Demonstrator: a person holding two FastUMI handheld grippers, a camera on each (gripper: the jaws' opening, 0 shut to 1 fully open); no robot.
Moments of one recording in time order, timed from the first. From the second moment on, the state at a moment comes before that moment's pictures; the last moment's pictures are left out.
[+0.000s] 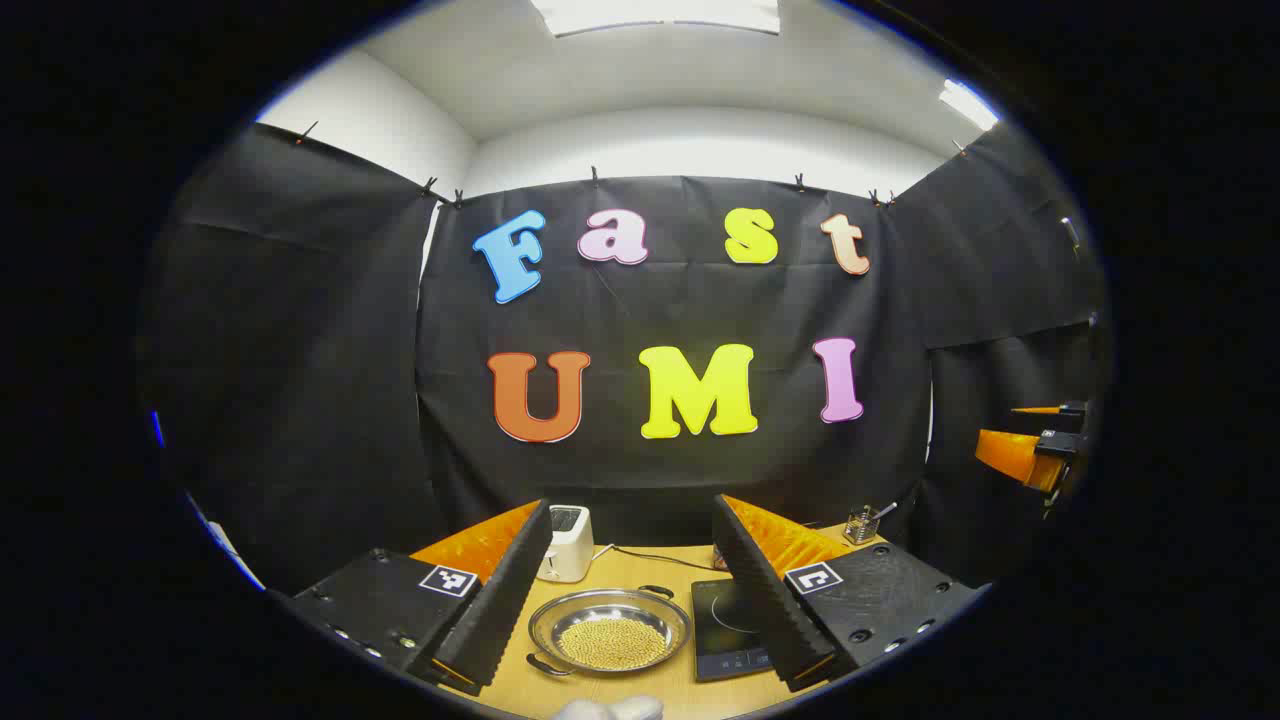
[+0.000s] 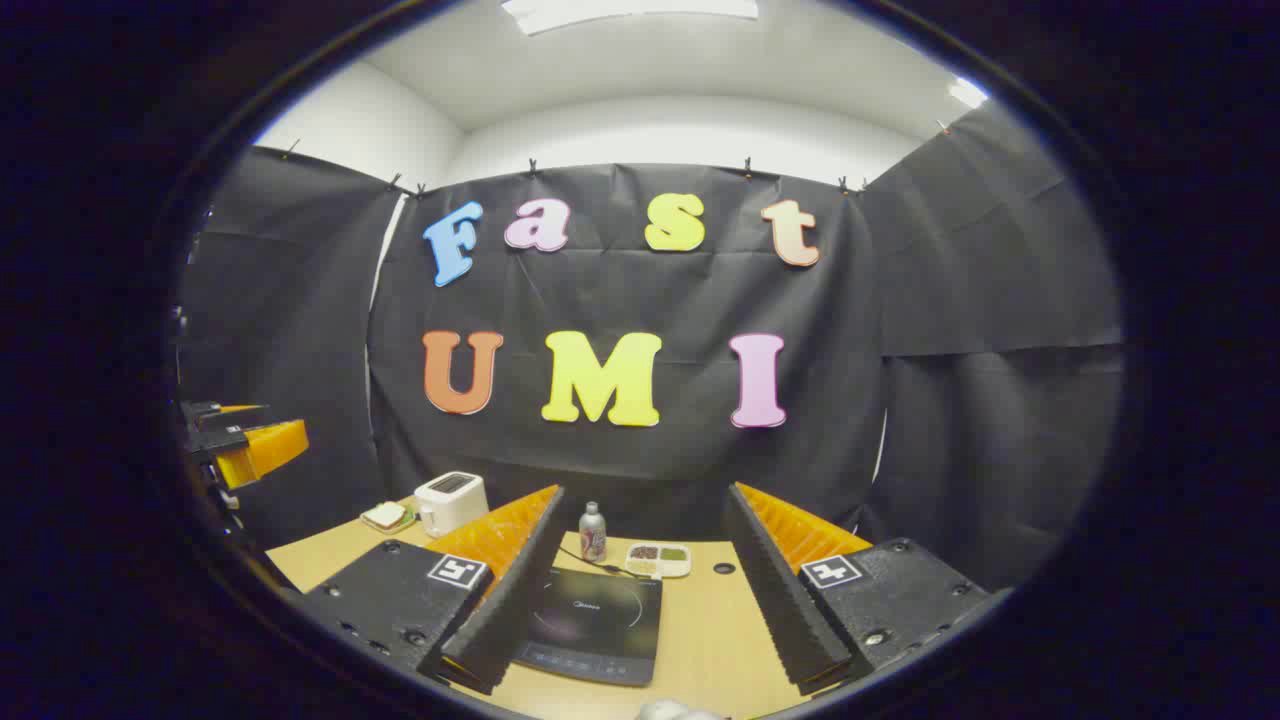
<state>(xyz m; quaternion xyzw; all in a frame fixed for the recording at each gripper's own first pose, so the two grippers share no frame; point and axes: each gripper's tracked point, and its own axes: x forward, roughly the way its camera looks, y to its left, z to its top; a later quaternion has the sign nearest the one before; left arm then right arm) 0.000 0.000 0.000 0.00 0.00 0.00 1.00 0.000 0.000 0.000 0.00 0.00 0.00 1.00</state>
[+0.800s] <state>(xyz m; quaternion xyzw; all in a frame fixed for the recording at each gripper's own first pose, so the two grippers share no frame) 0.012 0.008 -0.005 0.01 0.00 -0.03 1.00 -0.002 -0.001 -0.004 0.01 0.00 -0.04 1.00</state>
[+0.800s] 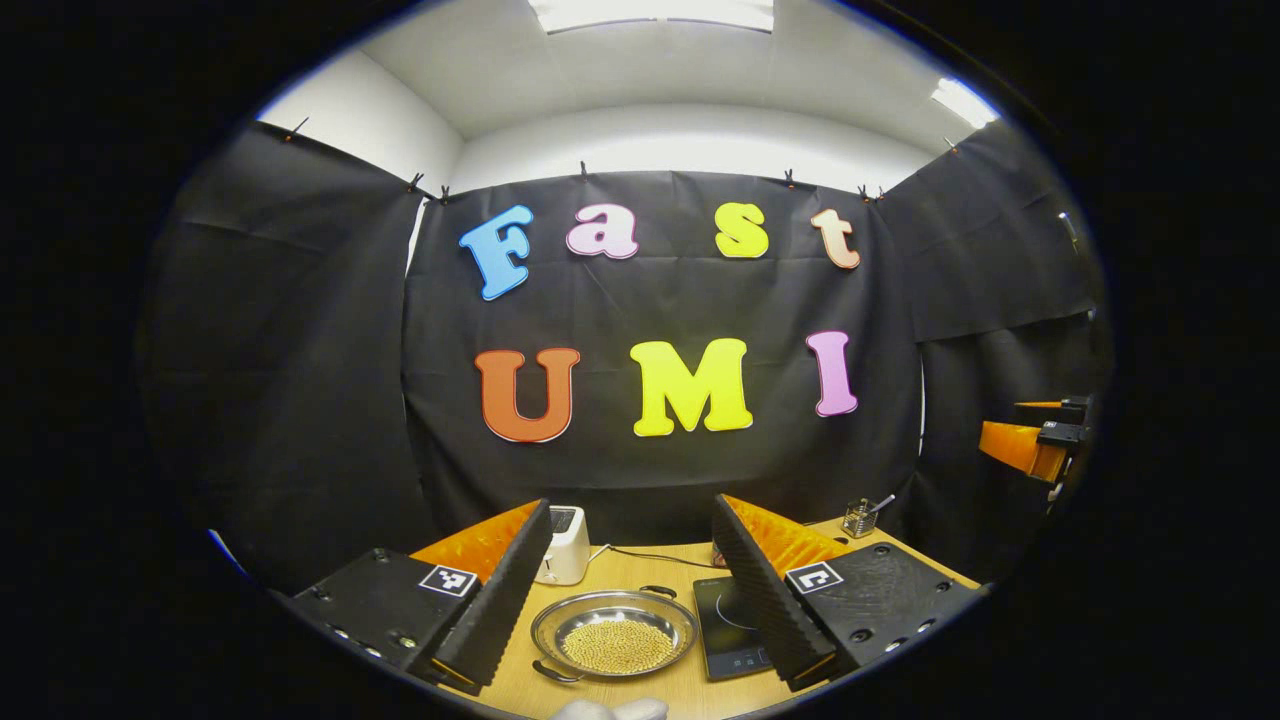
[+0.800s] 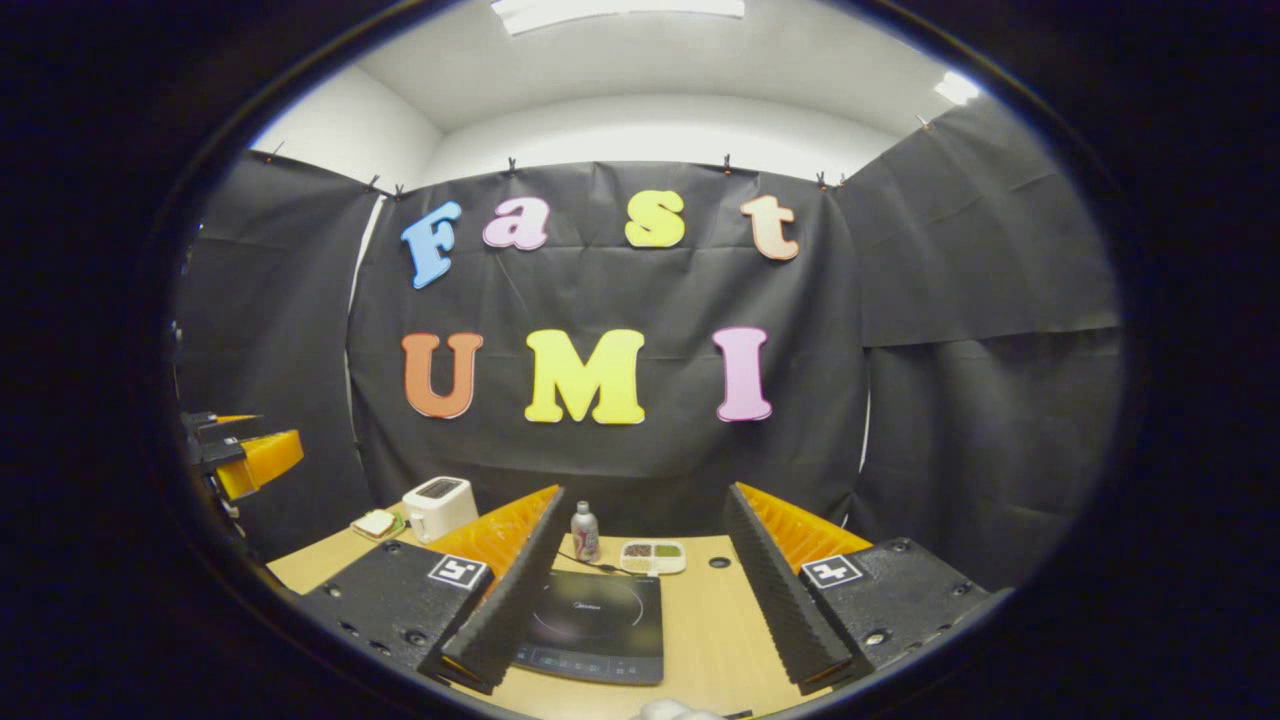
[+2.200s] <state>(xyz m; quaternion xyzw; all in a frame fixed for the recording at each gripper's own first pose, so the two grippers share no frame) 0.037 0.028 -0.207 -0.02 0.29 -0.10 0.95 -0.009 0.007 -0.054 0.01 0.05 -0.04 1.00</state>
